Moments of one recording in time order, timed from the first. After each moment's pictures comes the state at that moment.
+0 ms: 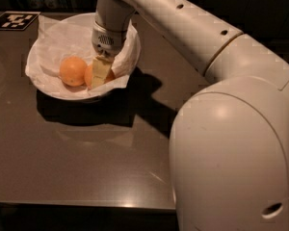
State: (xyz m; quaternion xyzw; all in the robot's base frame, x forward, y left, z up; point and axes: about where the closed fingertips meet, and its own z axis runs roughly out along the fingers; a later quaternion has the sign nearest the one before) arm 0.614 0.117 0.854 -0.66 0.73 0.14 0.06
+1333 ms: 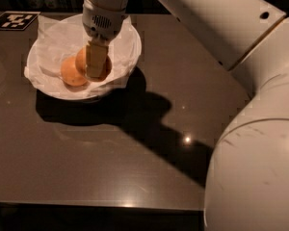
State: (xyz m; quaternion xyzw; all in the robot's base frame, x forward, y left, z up) arm 0.570 0.116 0.926 -0.70 0.69 0.11 0.11
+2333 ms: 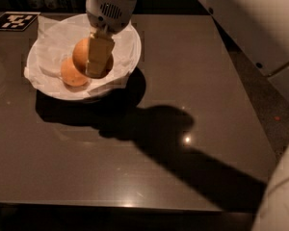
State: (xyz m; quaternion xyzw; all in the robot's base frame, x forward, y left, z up) arm 0.532 0.108 0.967 -0.73 0.66 0.13 0.15
